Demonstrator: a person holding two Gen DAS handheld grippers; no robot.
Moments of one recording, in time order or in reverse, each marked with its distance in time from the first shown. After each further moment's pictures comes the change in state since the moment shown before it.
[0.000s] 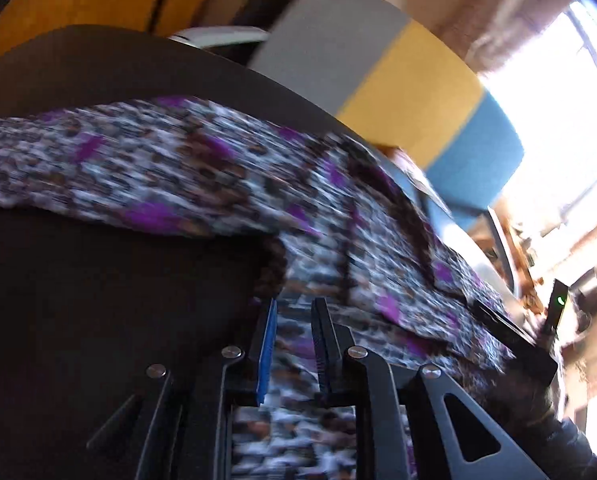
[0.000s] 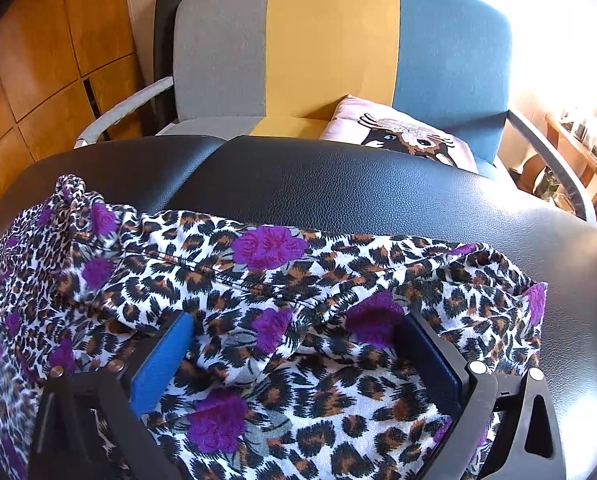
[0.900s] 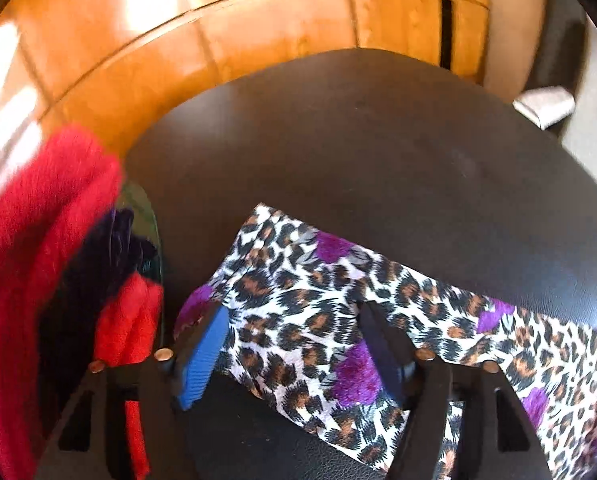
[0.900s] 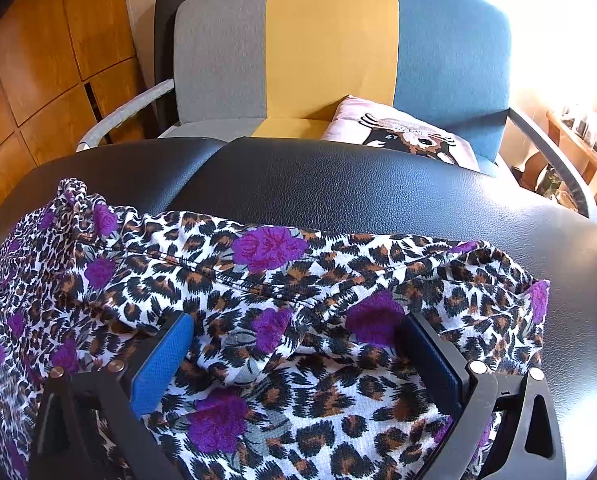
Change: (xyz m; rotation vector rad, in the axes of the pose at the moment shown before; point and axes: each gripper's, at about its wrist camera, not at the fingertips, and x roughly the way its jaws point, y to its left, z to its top) left arm 0.012 0.149 0.102 -0.387 -0.074 0.822; right arm -0.001 -0.002 -0.002 0.011 -0.011 0.011
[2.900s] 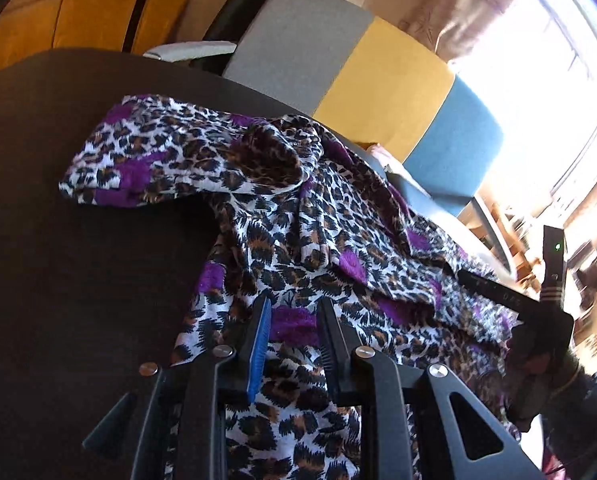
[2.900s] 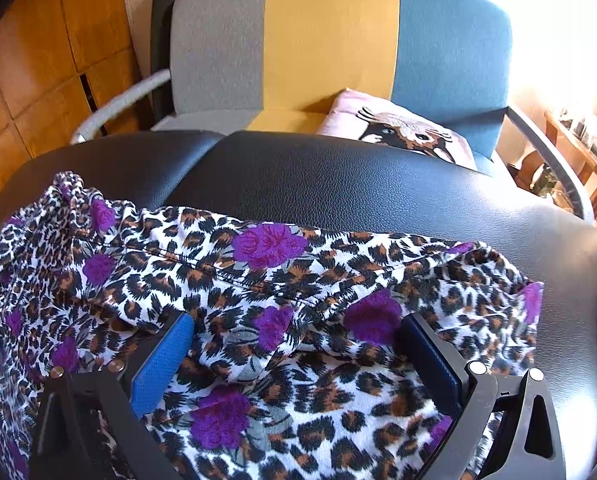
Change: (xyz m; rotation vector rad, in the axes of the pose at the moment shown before) left arm -0.139 -0.076 -0.197 0.399 0.025 -1.007; right arm -0.009 0.014 0.009 -0.046 0.045 -0.043
